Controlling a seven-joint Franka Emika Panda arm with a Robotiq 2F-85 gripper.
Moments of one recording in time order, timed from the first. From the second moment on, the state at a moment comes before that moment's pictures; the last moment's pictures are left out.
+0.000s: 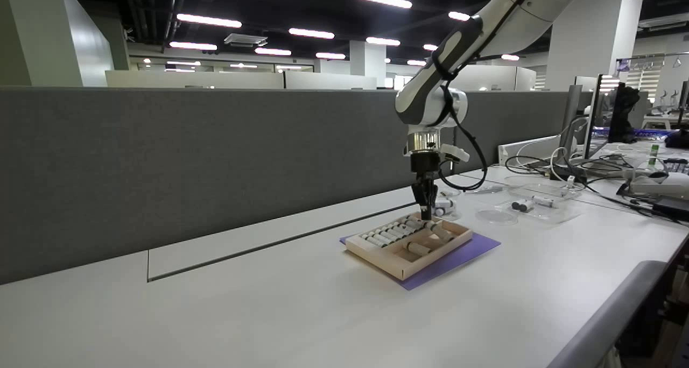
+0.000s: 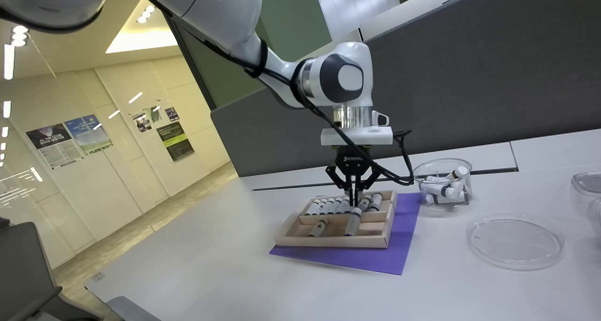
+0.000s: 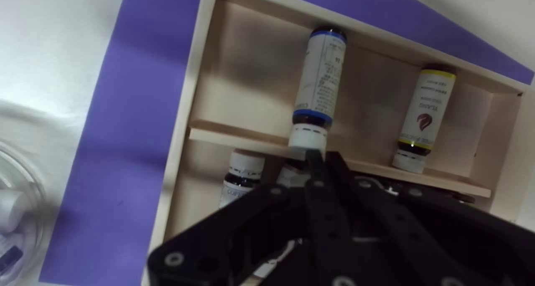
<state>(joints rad) -0.24 0.83 0.09 -1.52 0.12 2.06 -0.59</state>
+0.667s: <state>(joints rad) -0.24 0.83 0.09 -1.54 0.11 2.10 -0.59</state>
